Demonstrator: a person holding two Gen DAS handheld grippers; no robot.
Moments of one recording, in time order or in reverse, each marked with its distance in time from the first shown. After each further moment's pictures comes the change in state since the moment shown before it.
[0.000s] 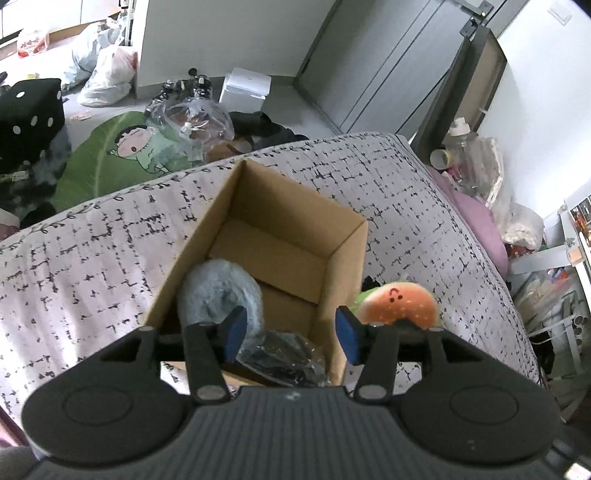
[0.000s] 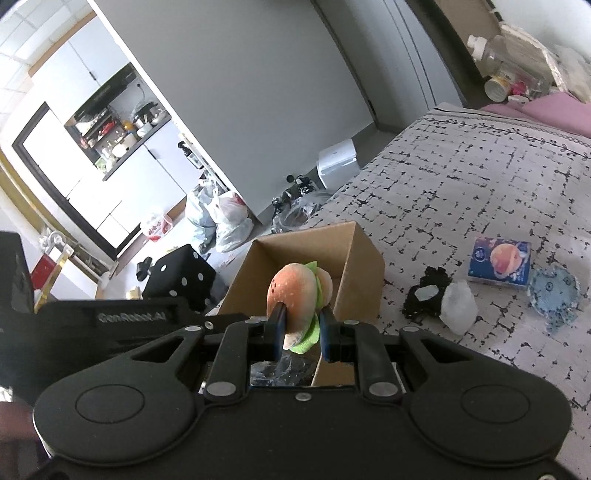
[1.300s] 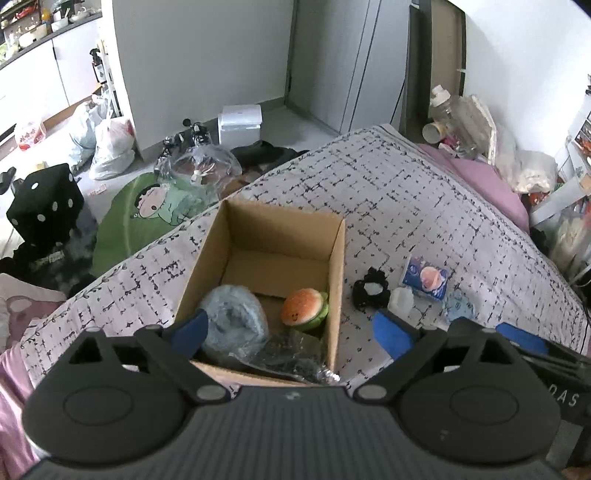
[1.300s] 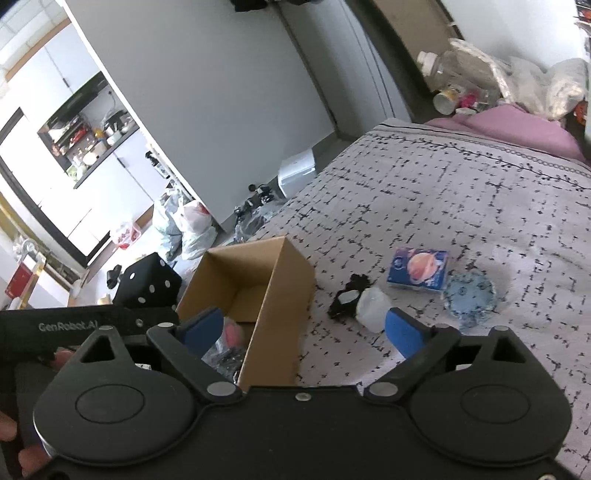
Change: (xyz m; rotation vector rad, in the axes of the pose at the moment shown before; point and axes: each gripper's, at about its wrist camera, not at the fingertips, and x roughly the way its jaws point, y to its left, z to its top) left arm -0.033 -0.072 -0.012 0.260 -0.062 0.171; right arm -0.065 -0.042 0.010 0.041 -0.030 -0.118
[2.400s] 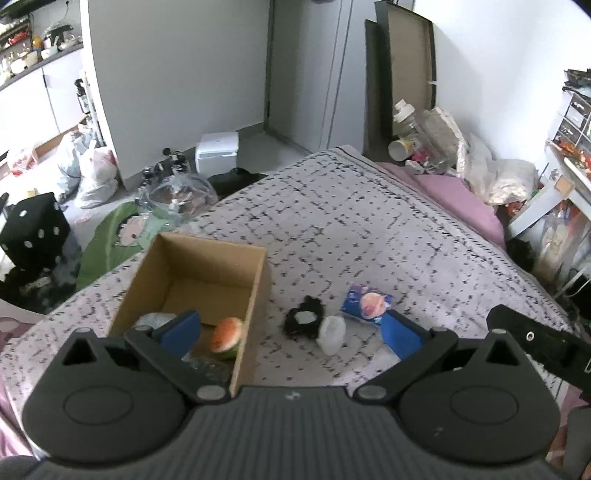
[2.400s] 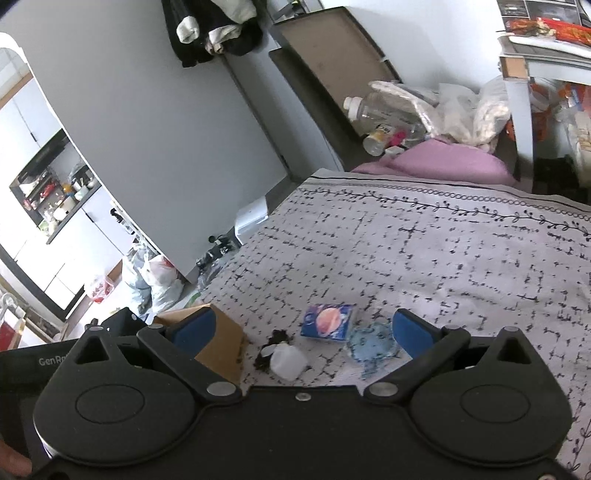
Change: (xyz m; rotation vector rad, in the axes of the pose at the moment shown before) left arm -0.001 -0.090 0.005 0.031 -0.084 -0.014; right arm -0.050 -0.087 0.030 0.087 -0.128 -0.097
